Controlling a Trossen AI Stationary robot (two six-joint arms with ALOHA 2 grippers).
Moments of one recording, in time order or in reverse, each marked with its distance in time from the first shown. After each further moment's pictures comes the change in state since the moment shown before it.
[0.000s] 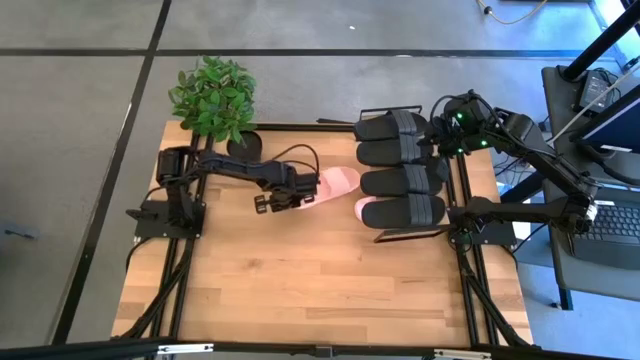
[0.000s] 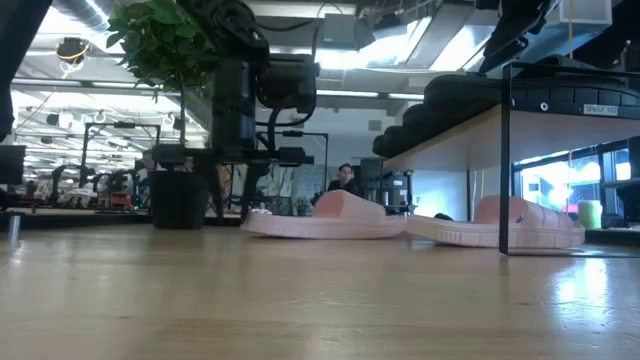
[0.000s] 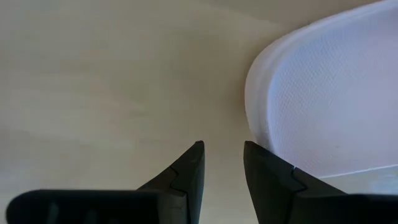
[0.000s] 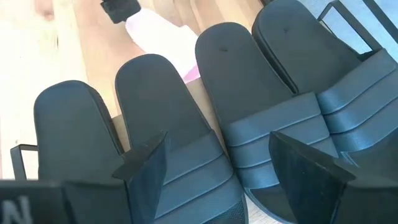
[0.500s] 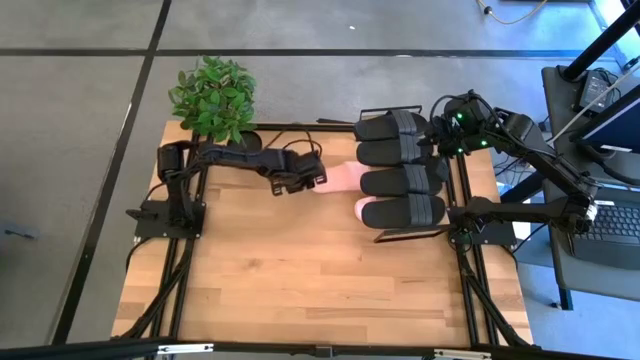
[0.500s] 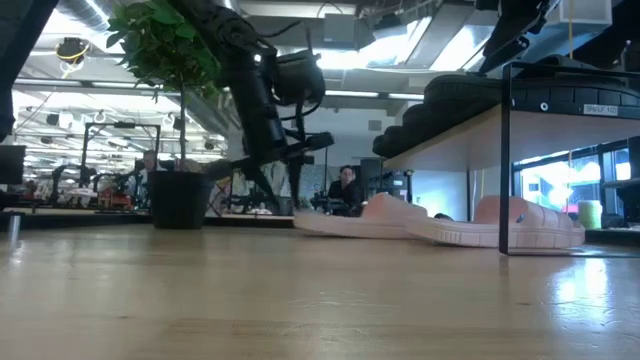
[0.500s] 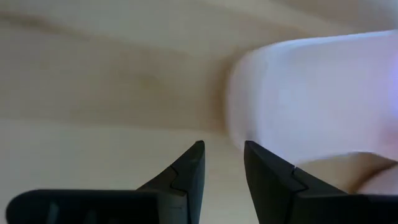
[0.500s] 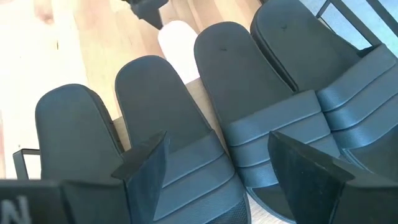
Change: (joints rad) left arm 0.115 0.000 0.000 0.315 -0.061 0.196; right arm 0.000 0.000 0.000 0.000 0.000 0.030
